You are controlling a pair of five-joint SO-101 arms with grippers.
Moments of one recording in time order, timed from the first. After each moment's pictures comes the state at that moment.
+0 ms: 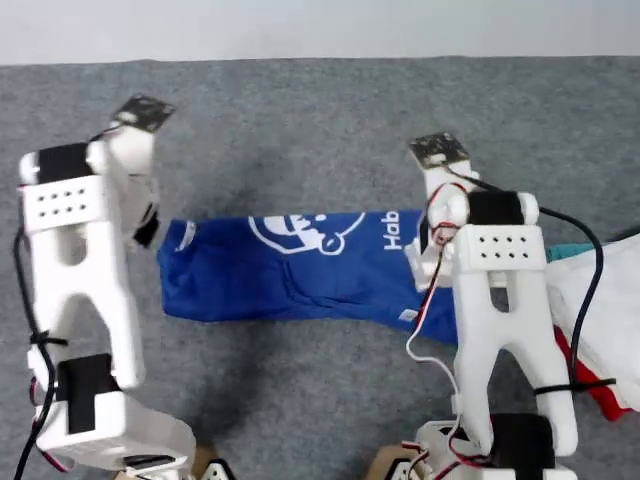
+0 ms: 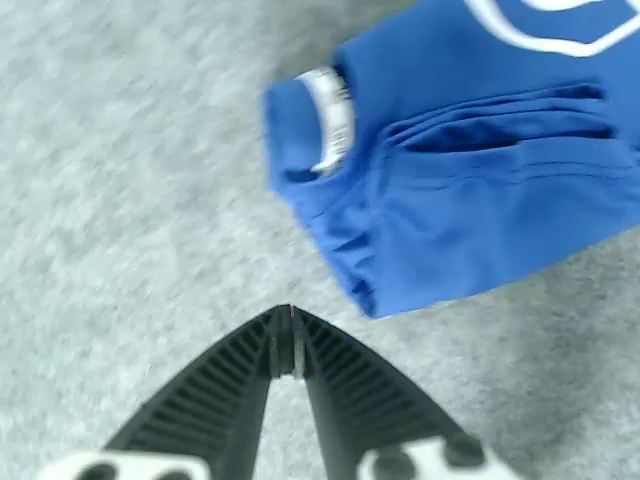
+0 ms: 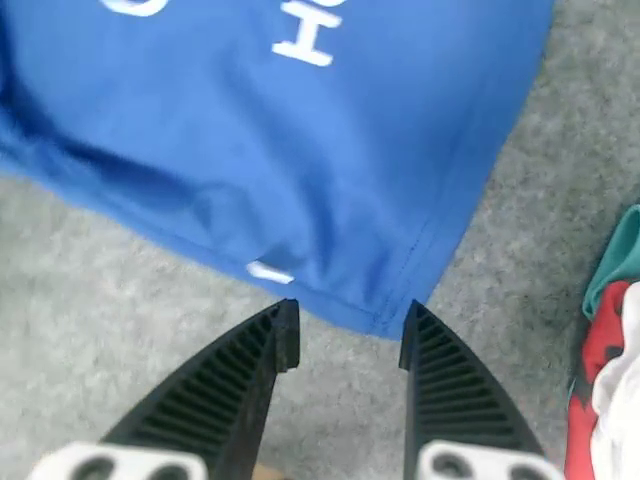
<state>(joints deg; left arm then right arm) -17.4 2.8 -5.6 98.7 -22.5 -2.5 -13.4 18.9 84.1 12.9</state>
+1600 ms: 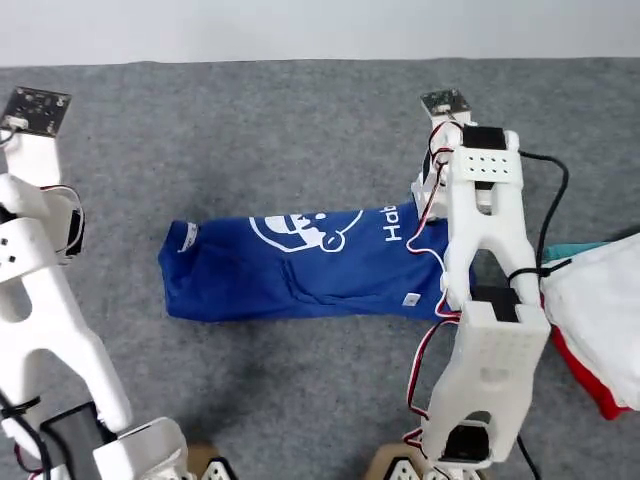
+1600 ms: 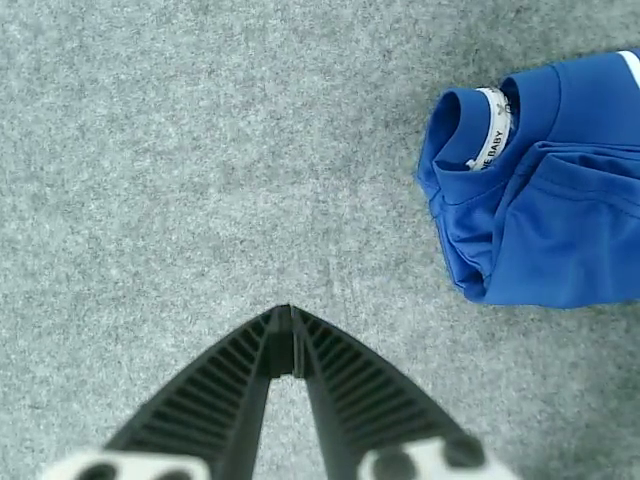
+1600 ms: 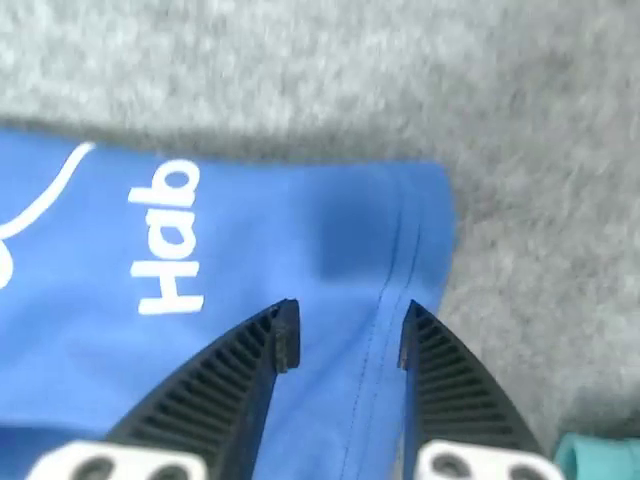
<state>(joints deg) -29.2 -10.6 -5.6 99.2 -22.5 0.4 33.6 -24.6 79.6 12.6</state>
